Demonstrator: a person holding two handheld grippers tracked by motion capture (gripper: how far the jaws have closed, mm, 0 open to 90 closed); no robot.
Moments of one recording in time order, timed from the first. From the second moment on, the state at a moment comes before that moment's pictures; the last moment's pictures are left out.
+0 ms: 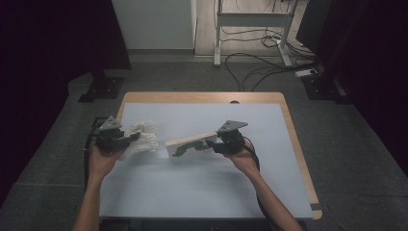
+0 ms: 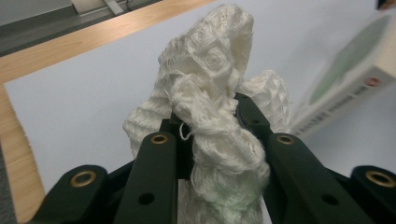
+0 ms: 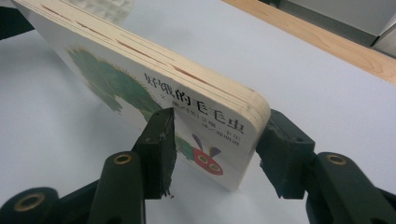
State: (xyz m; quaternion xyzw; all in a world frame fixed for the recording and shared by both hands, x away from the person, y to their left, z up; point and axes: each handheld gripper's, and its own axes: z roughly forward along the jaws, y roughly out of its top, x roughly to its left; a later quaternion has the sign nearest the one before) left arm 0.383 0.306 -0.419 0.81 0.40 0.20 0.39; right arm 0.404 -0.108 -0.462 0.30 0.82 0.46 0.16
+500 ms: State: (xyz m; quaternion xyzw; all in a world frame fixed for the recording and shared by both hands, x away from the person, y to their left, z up) left arm 0.418 0.301 -0.462 0.80 0.44 0.20 0.36; right arm 0.403 -0.110 -0.462 0.30 0.82 0.46 0.15
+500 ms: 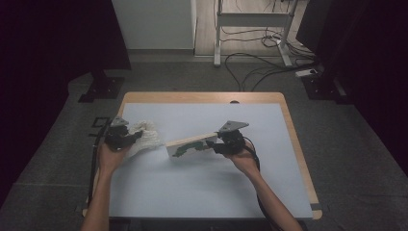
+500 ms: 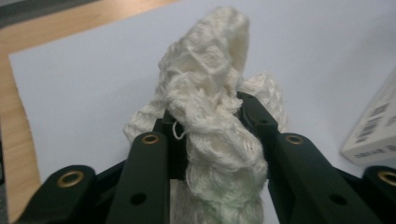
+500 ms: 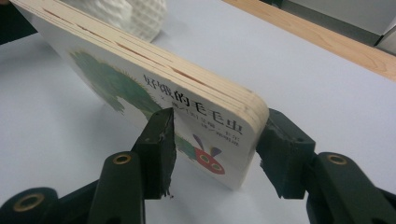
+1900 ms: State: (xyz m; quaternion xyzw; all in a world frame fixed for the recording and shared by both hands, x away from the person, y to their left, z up) left arm 0.354 0.213 -0.452 0.84 0.32 0.14 0.42; right arm 0.393 -0.114 -0.463 0.29 0.82 0.46 0.15
